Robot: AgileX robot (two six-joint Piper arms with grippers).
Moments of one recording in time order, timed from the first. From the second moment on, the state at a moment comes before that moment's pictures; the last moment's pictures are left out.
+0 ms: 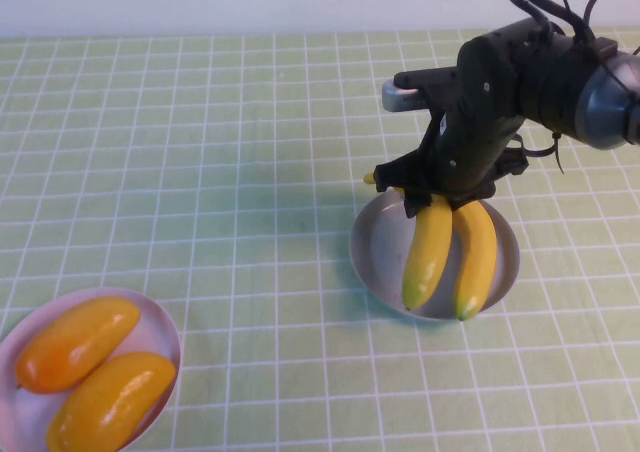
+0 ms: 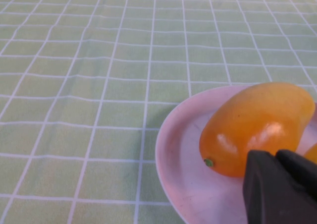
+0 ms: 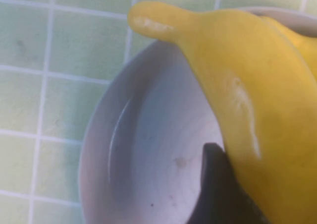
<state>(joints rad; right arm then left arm) 0.51 2.02 -1.69 -0.04 0.97 0.33 0.01 -0.01 0.03 0.02 0.37 -0.06</state>
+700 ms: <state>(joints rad) 0.50 2.07 -1.69 -0.07 1.07 0.31 0.01 -0.01 0.03 0.02 0.37 -0.06</state>
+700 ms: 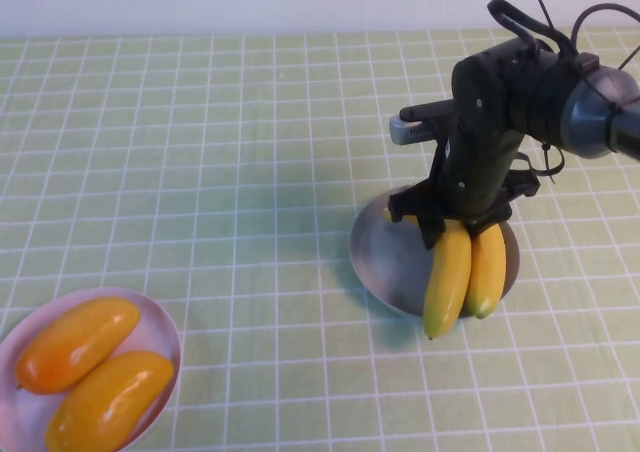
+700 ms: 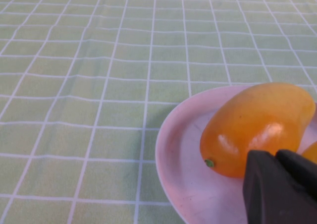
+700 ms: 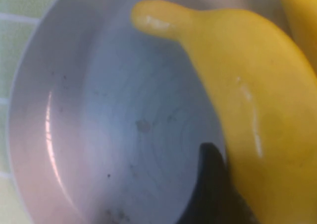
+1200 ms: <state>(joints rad) 0.51 1.93 -1.69 -0.11 1.11 0.31 0.01 -0.01 0.03 0.02 0.37 -0.06</state>
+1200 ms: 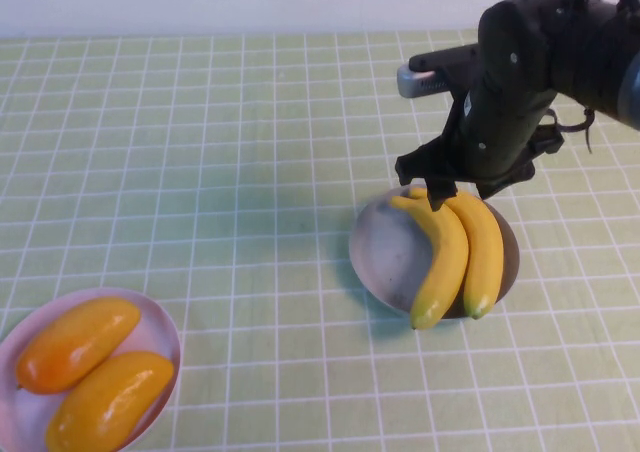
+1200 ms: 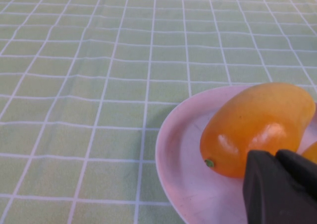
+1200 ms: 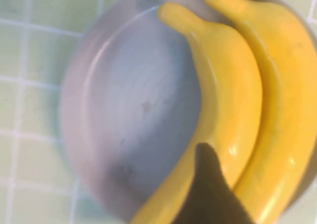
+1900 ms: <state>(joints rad) 0.56 1.19 -1.05 -0.11 1.04 0.28 0.01 -0.01 0.03 0.02 0.37 -0.06</state>
